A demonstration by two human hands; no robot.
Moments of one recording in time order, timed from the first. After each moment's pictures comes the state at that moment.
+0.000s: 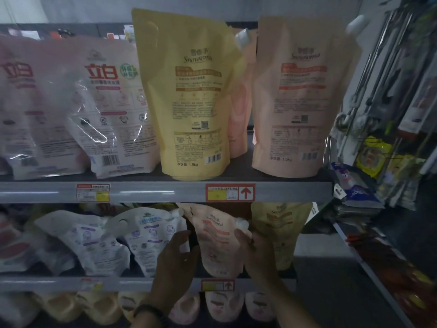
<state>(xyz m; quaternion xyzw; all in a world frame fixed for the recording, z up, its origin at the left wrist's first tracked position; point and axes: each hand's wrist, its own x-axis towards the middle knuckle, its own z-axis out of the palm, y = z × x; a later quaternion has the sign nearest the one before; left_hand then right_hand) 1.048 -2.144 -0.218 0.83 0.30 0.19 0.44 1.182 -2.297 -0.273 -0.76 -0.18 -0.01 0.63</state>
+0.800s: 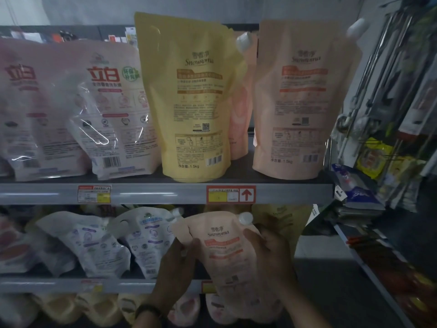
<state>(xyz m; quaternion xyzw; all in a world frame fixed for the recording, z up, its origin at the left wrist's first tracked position) 1.052 -2.134 -0.235 0.78 0.28 0.18 0.53 1.157 -2.328 -0.211 -0.74 -0.20 0.03 0.64</state>
